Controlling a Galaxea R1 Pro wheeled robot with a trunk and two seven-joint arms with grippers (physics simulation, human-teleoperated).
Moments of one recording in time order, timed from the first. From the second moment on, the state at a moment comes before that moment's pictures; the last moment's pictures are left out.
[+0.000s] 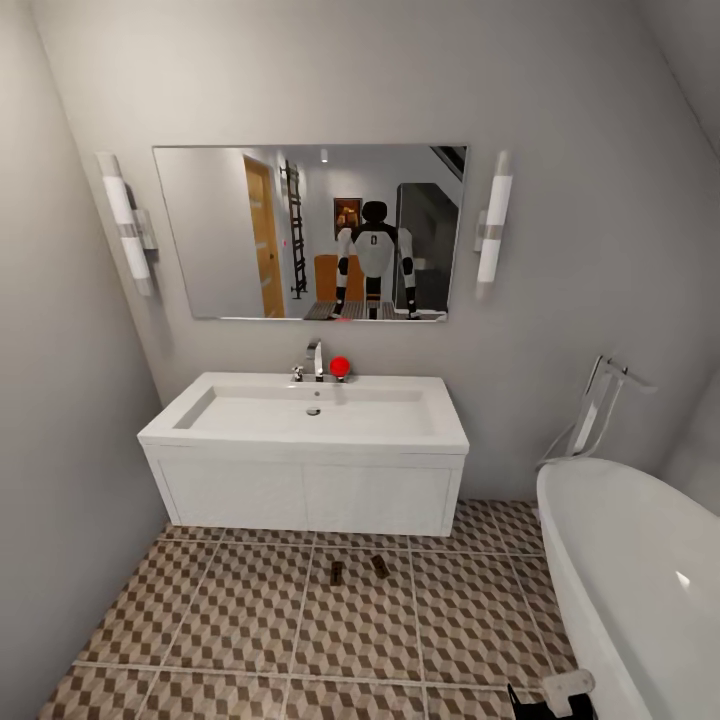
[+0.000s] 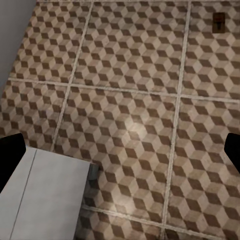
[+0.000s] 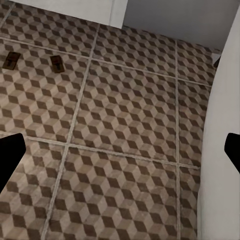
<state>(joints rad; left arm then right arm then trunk) -0.36 0.05 -0.53 0.06 0.55 -0.50 0.15 -0.41 -0.15 0.26 -0.02 -0.12 -0.58 0.00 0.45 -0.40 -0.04</state>
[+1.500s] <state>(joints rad) -0.36 0.05 -0.53 0.07 0.55 -0.50 0.15 -0.41 -0.15 0.26 -0.02 -0.12 -0.58 0.00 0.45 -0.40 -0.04</state>
